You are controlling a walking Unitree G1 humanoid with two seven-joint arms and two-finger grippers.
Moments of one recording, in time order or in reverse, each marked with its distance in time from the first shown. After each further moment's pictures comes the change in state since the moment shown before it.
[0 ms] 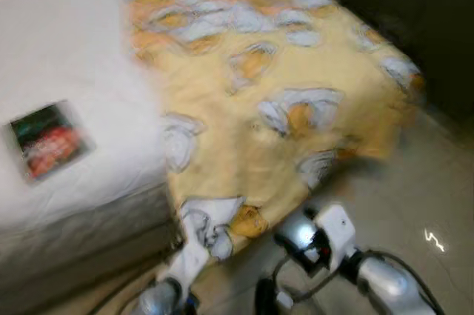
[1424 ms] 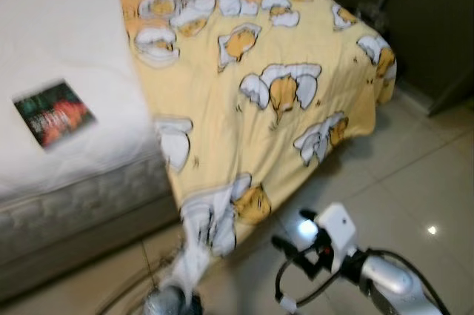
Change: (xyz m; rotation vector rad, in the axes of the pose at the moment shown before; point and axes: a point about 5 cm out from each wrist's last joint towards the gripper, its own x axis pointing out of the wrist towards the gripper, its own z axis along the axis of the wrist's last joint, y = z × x) left arm -0.003 -0.020 -0.012 -0.069 0.058 0.019; right arm -0.005 -0.002 0.003 0.006 0.020 0.064
